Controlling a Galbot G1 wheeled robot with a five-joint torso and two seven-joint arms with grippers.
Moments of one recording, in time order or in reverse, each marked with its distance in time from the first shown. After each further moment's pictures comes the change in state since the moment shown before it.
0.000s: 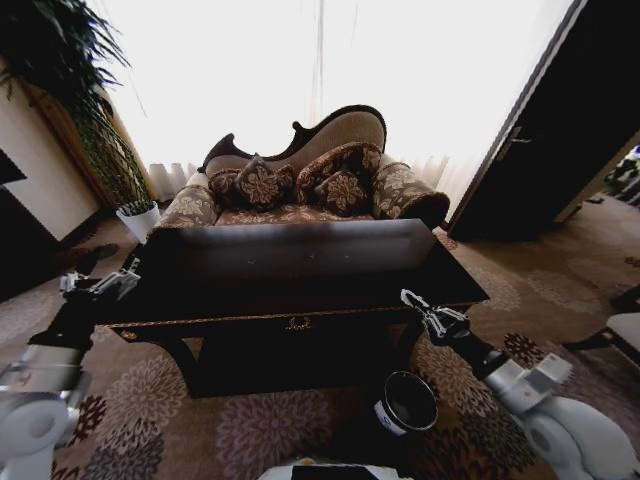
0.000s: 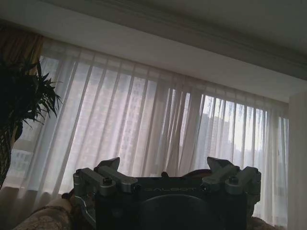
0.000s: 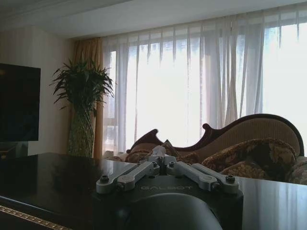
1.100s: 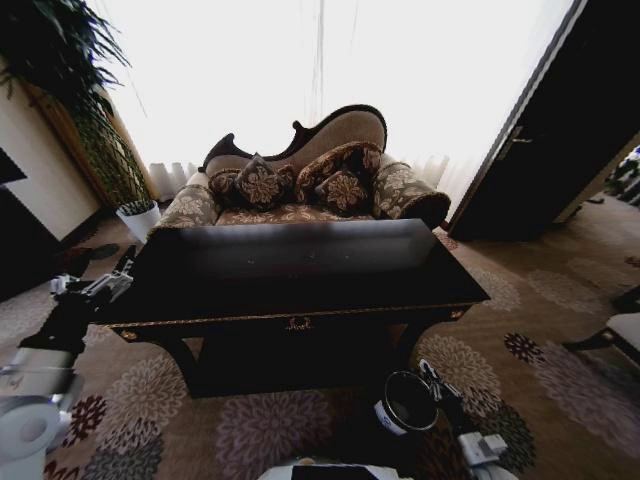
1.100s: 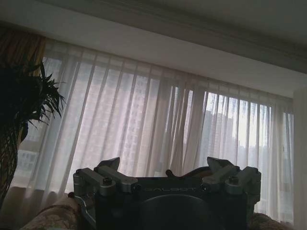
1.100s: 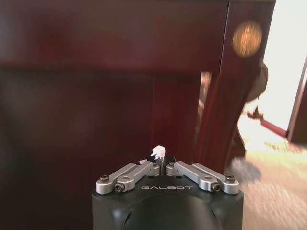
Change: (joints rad) left arm 0.020 0.001 -0.019 -0.006 0.010 0.003 -0.002; right arm 0.285 0.210 -0.202 -0.992 -0.384 0.421 0.058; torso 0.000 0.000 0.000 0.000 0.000
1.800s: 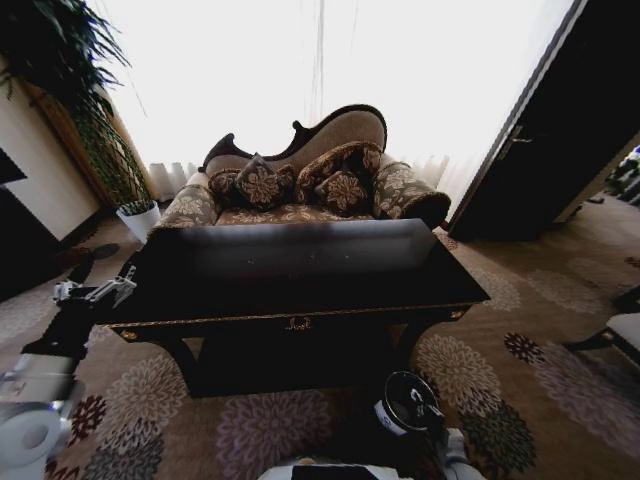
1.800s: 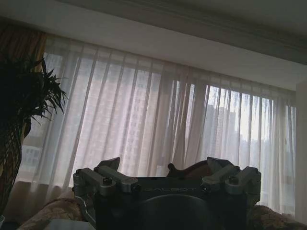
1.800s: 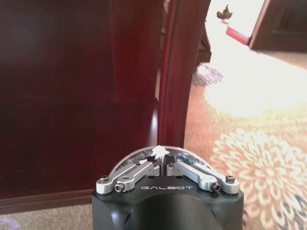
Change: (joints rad) left arm 0.030 -0.018 -0.001 -0.012 0.021 0.000 0.004; right arm 0.187 0.018 -0.086 -0.338 -0.104 -0.223 0.232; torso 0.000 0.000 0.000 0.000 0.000
